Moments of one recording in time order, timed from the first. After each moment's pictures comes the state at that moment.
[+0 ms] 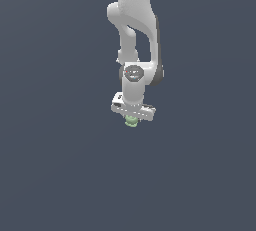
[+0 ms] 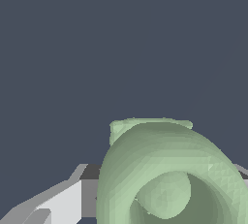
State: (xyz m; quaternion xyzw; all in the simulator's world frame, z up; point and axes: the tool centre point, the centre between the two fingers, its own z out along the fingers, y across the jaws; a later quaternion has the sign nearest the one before) arm -0.049 0.021 0.042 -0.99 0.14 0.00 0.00
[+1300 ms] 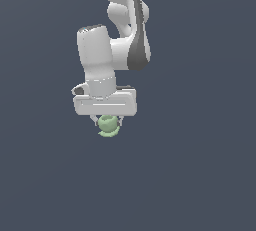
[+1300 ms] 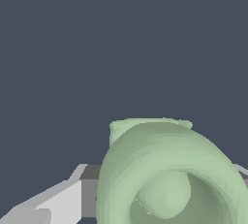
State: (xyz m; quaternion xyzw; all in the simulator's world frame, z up) arm 0.080 -0.066 0.215 -0.97 0.08 -0.23 0.07
